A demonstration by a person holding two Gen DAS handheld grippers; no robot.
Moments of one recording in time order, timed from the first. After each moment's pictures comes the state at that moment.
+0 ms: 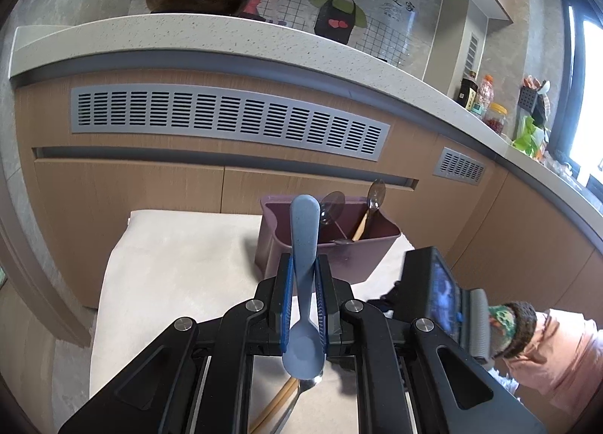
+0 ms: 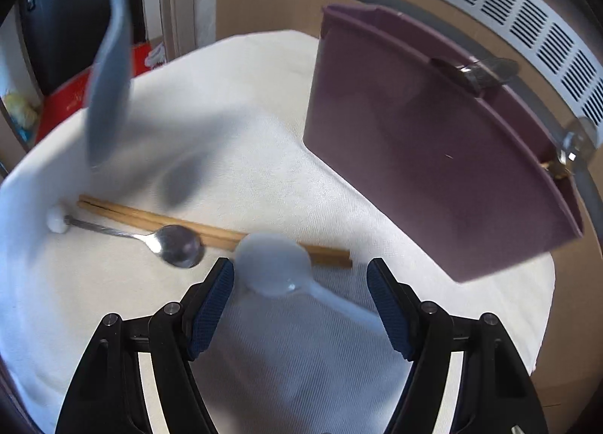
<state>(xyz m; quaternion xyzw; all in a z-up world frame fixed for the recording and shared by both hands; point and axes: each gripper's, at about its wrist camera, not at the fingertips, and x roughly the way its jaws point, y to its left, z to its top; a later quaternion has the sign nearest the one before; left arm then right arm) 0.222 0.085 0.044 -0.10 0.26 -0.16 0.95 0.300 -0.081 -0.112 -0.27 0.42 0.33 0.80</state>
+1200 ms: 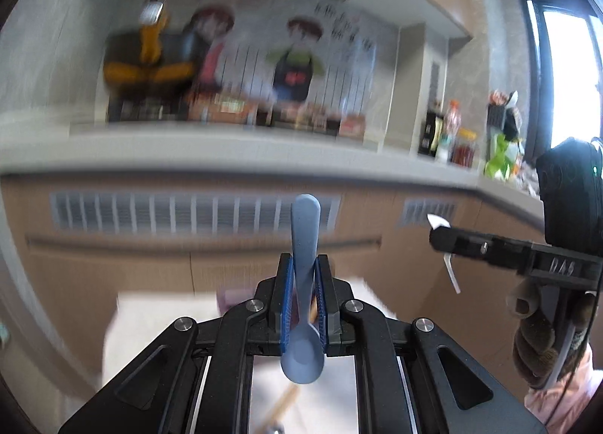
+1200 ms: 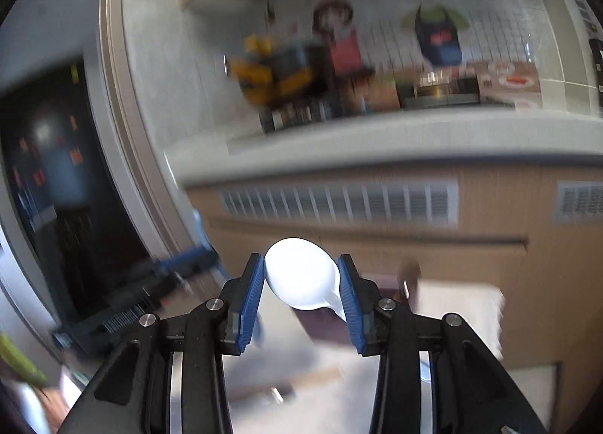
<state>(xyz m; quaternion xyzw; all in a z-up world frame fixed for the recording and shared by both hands) 0.217 0.032 0.159 -0.05 0.14 -0.18 0.97 0.242 -0.214 0.157 0.11 0.19 0.32 0.92</state>
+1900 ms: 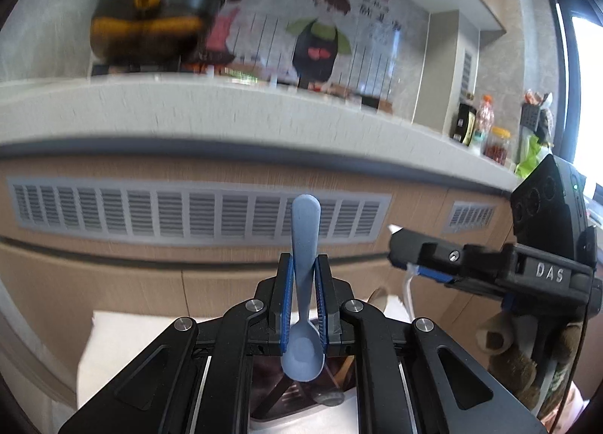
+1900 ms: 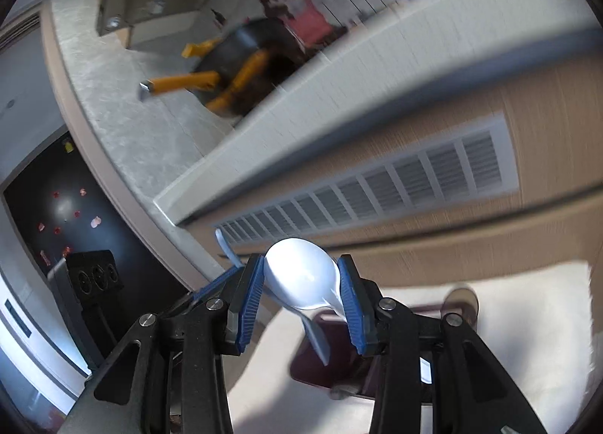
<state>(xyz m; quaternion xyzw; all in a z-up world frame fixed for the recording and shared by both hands) 0.360 0.034 0.098 -0.08 0.20 -0.17 0.96 0.391 -0.189 0.044 0.23 0.28 0.34 0.87</state>
